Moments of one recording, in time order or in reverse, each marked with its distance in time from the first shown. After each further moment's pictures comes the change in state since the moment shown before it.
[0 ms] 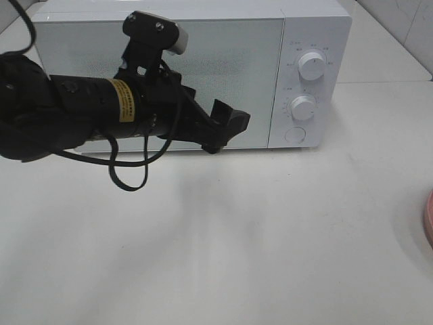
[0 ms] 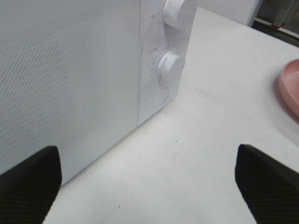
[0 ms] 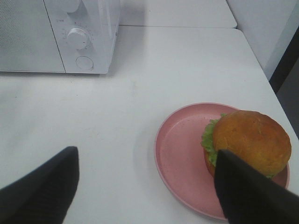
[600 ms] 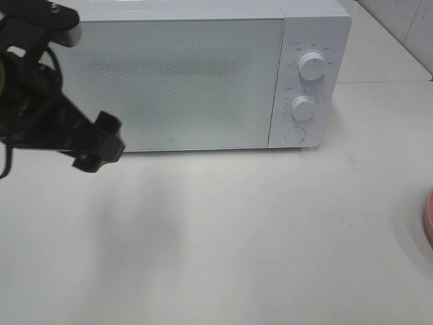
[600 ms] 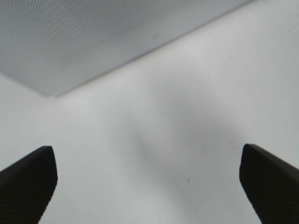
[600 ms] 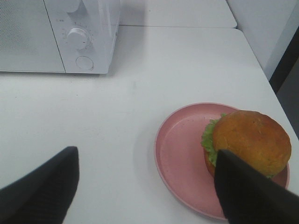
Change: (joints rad) left arm 0.000 -0.379 0.022 -0.060 0.948 -0.004; right arm 0.000 0.000 0.000 0.000 0.000 0.000
